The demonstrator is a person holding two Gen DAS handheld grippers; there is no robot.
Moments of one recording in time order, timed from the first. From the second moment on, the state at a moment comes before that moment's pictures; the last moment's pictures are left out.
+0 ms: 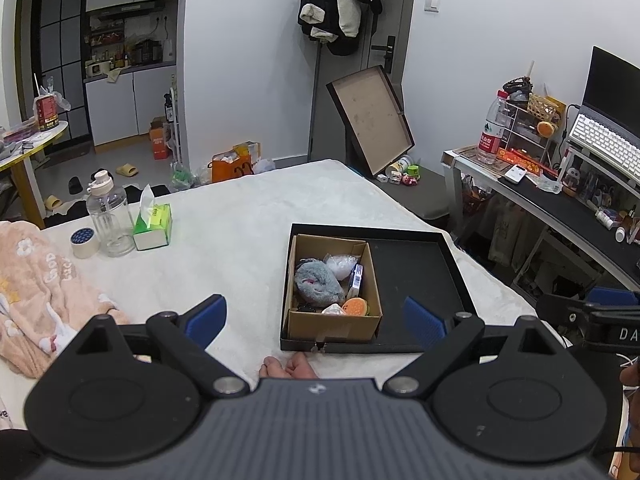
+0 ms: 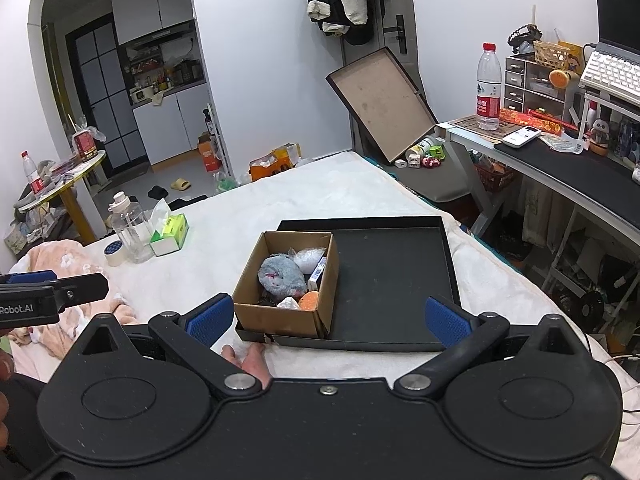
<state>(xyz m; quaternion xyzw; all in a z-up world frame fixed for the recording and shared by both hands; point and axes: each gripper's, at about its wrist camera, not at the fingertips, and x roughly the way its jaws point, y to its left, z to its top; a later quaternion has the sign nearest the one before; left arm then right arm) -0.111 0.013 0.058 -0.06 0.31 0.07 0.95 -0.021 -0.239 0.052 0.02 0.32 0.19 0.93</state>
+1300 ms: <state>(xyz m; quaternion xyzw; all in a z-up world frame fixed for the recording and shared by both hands) -0.112 0.009 0.060 -0.06 0.30 0.07 0.95 -0.021 -0.240 0.050 0.02 0.32 0.19 0.93</state>
